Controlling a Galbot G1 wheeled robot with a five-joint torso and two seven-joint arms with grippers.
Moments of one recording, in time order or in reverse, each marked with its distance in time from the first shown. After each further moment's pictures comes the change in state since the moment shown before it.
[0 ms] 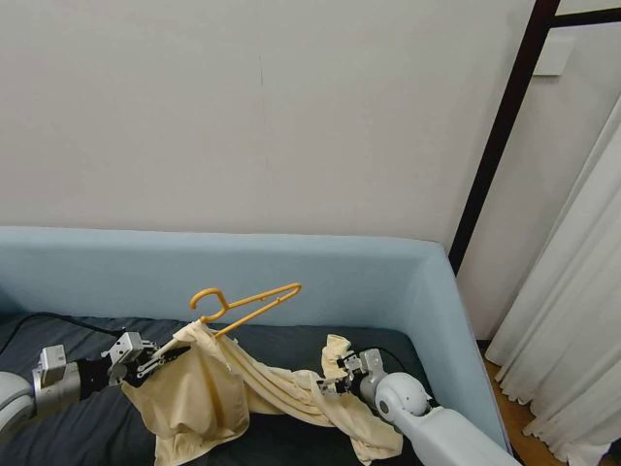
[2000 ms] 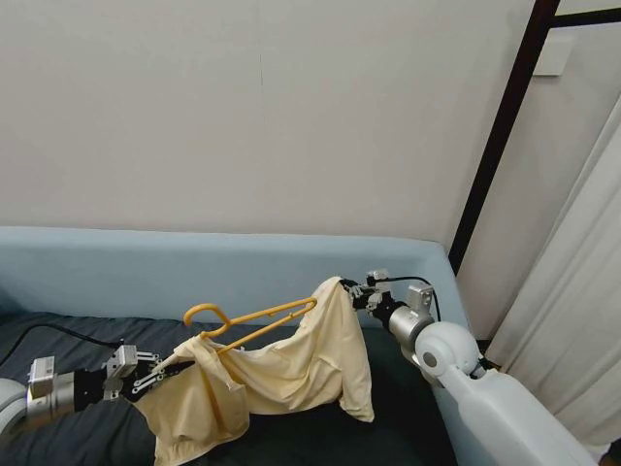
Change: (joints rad) left arm -0.058 -0.049 0.040 0.082 -0.008 -0.092 0.247; right arm 0.007 -0.156 0.287 0.532 0.235 0.215 0.016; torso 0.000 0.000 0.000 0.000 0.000
